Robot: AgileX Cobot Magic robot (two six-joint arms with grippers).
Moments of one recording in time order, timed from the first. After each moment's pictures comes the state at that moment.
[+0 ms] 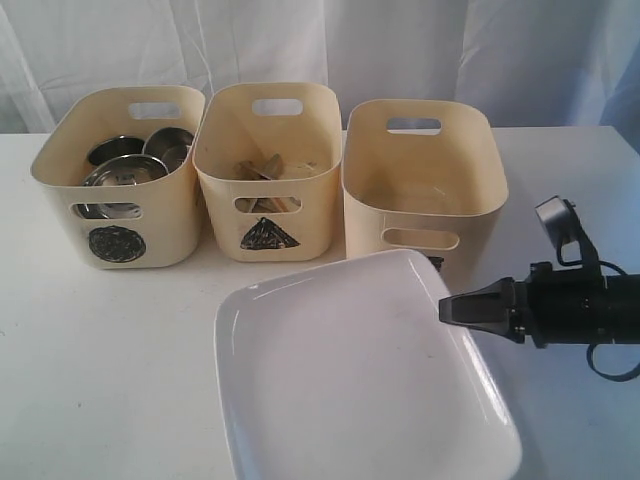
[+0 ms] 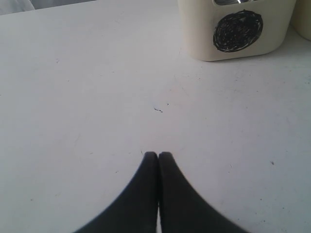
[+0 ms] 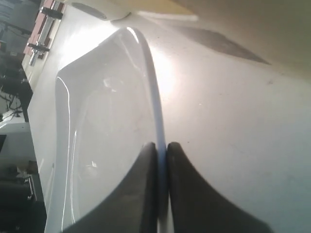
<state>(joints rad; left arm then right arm) 0.05 0.00 0.02 -0.03 0.42 0.16 -0.18 1.92 -0.67 1.53 1.16 -1.73</state>
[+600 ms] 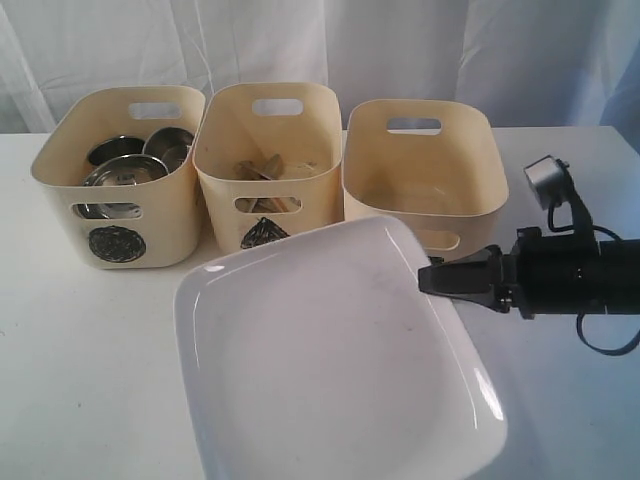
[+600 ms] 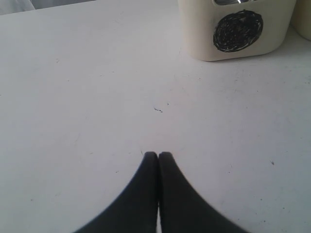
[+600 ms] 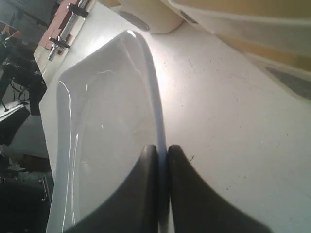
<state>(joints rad) 0.05 0.00 0.02 -0.03 0.42 0.16 -0.10 1.74 -0.67 1.55 1.16 -1.67</state>
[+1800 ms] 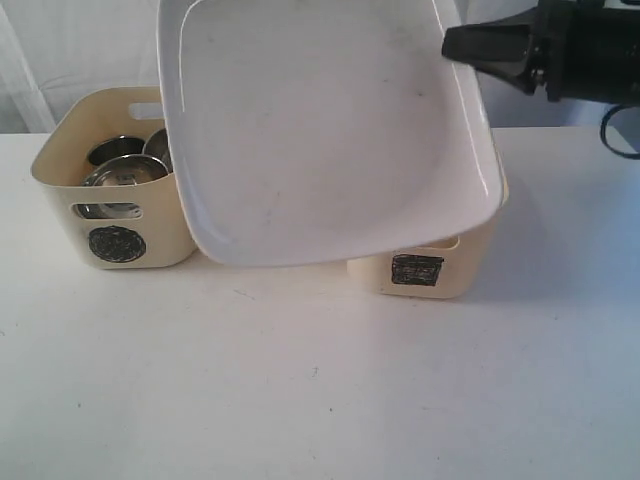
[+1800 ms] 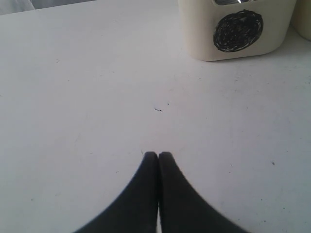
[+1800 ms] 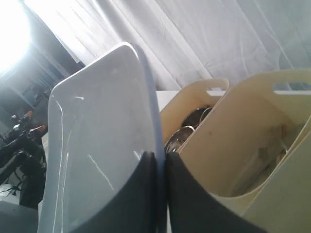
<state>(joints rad) 0.05 0.00 0.02 -0.03 0.42 0.16 -0.12 1.58 -1.07 1.69 1.18 -1.40</state>
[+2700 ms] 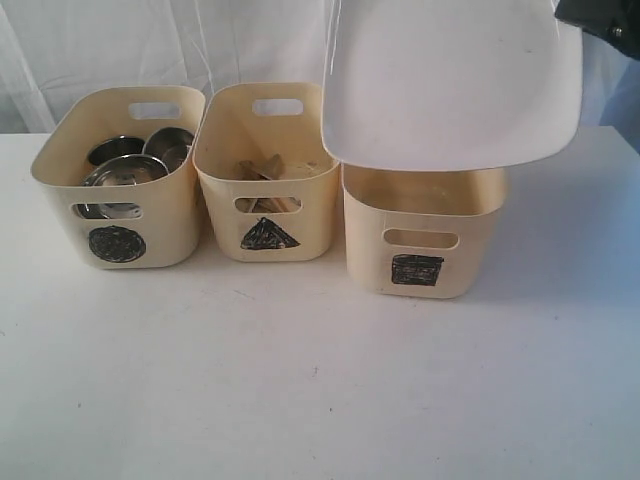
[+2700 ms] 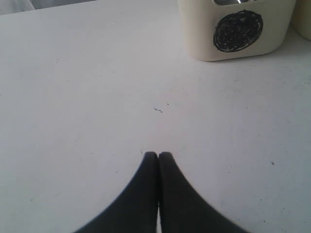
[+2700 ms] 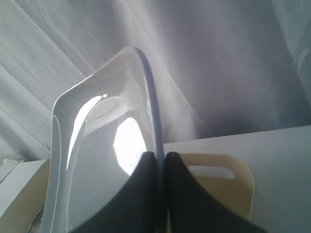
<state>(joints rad) 0.05 0.00 0.02 -0.03 0.42 0.16 -0.24 1.58 -1.15 1.69 0.77 -1.37</state>
